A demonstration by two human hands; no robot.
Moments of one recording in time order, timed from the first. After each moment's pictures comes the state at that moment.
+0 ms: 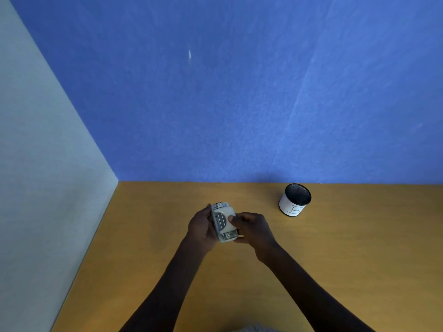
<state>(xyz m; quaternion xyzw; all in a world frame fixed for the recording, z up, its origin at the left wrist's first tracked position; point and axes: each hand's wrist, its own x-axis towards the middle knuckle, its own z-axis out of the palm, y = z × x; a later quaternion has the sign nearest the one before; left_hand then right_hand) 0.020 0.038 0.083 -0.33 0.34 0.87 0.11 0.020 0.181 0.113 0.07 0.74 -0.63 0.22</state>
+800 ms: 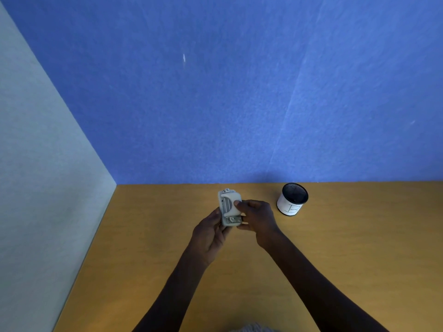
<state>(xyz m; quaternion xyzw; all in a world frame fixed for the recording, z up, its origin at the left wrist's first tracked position) 0.043 0.054 0.092 -0.22 0.29 0.93 0.09 -0.004 0.183 0.123 0.13 0.71 -0.67 0.17</state>
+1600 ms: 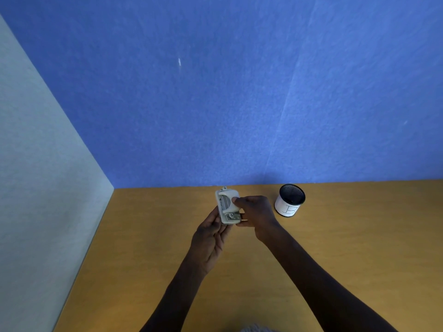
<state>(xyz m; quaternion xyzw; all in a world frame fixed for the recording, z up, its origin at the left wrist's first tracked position) 0.050 0.056 0.077 -0.11 0.29 0.95 0.06 -0.015 0.184 0.140 0.14 0.72 -0.66 0.18</state>
